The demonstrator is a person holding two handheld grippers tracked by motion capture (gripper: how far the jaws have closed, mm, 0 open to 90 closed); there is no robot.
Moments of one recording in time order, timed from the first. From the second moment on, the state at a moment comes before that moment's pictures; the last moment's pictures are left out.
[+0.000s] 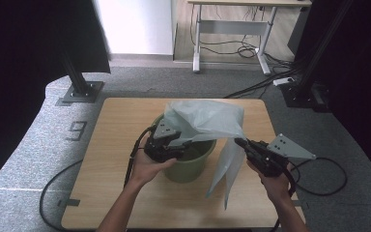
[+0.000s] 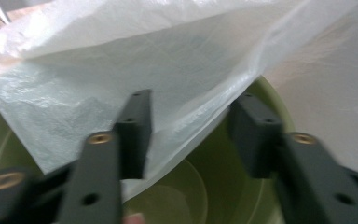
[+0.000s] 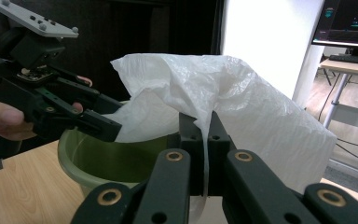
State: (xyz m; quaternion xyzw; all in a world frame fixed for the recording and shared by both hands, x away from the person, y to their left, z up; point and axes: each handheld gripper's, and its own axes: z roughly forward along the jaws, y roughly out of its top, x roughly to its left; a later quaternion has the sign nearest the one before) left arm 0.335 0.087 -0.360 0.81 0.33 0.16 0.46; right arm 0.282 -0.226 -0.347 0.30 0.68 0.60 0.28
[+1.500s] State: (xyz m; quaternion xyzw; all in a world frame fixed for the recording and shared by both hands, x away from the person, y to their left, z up) left arm 0.322 0.077 -0.348 0.78 0.32 0.17 0.50; right arm 0.295 -0.225 -0.366 0.31 0.70 0.58 0.26
